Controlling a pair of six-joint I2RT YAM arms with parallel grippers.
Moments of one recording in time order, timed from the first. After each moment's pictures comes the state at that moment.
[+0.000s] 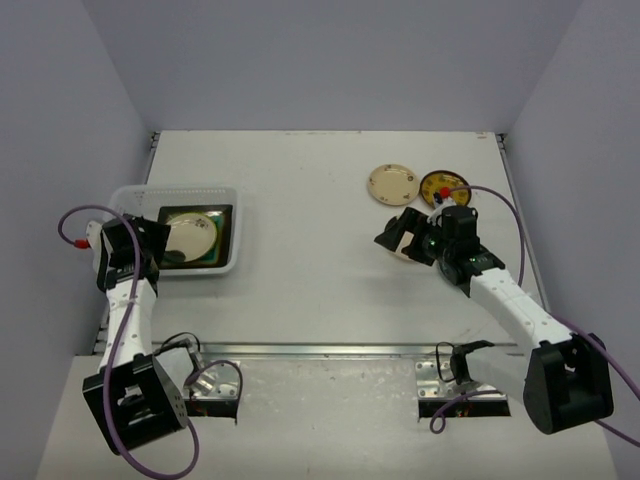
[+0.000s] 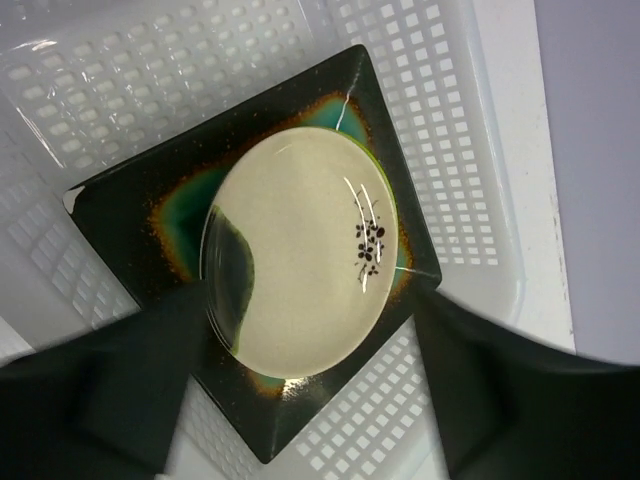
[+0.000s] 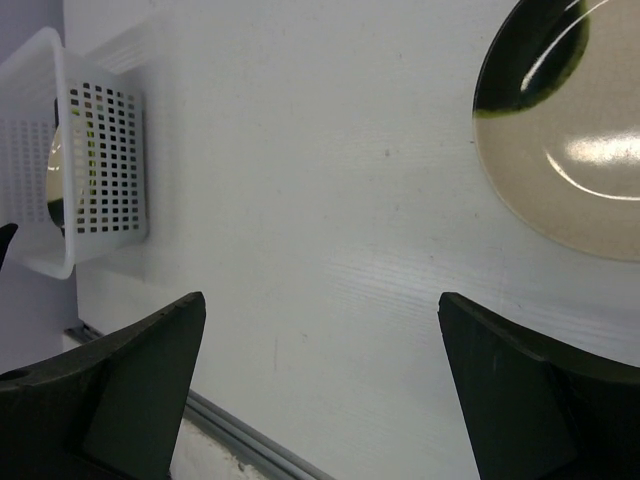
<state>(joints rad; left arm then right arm) 0.44 0.96 0.59 -0.27 -0.07 -0.93 0.22 1.10 0.56 -0.05 -0.32 0.65</state>
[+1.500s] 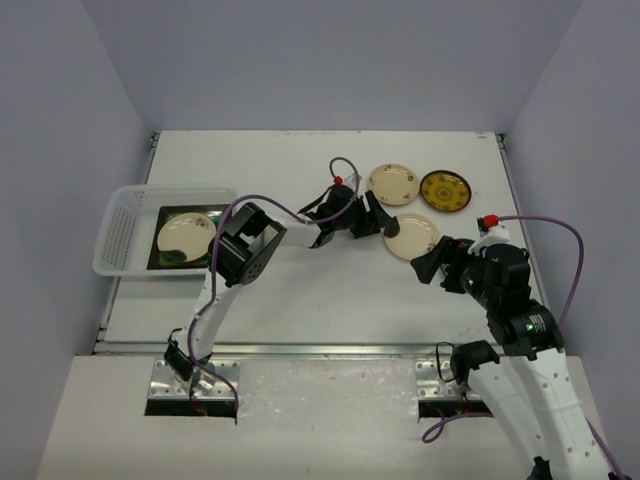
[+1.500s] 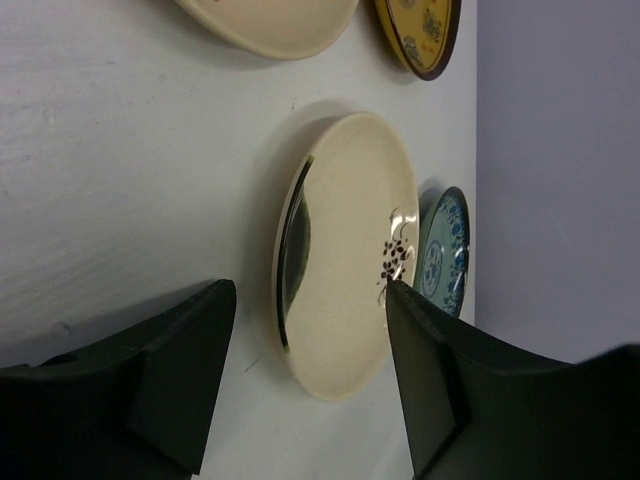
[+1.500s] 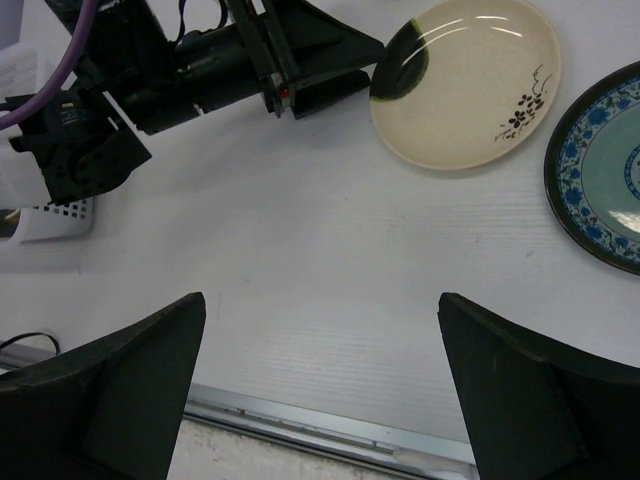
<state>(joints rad) -0.67 2.35 1.48 0.41 0.30 -1.01 0.22 0.49 0.65 -0.67 -0.09 0.48</state>
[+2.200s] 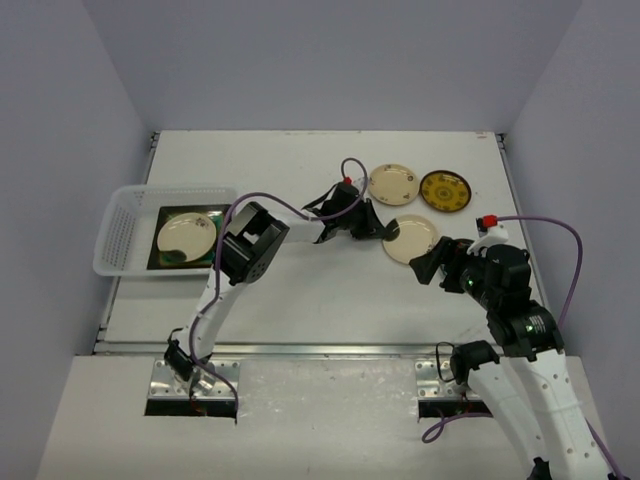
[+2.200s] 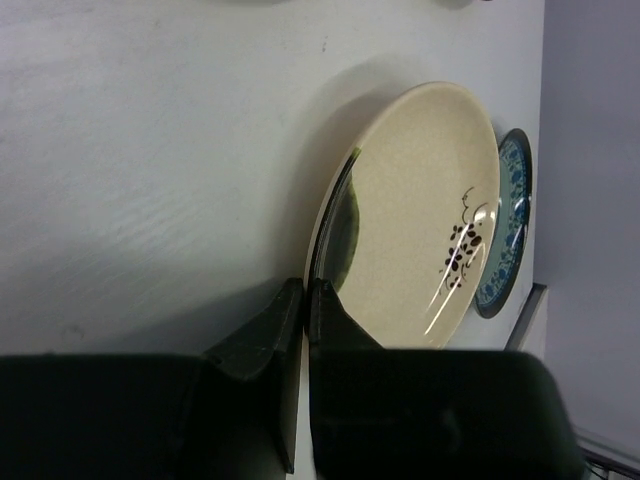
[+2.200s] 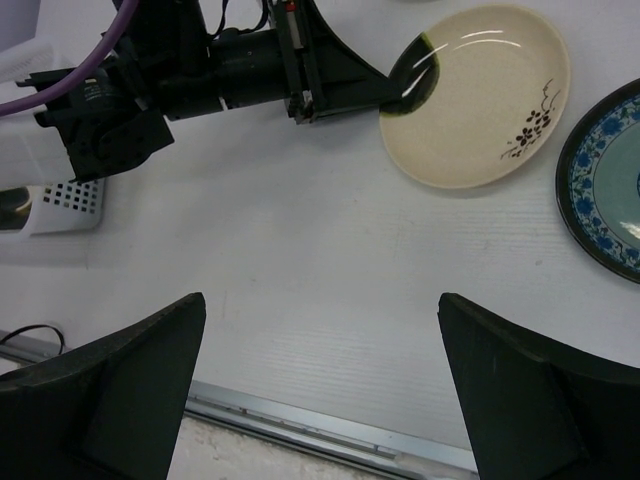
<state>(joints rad) -0.67 2.40 1.60 0.24 0.40 -0.86 0.22 0.48 0.65 -0.66 -0.11 0.47</state>
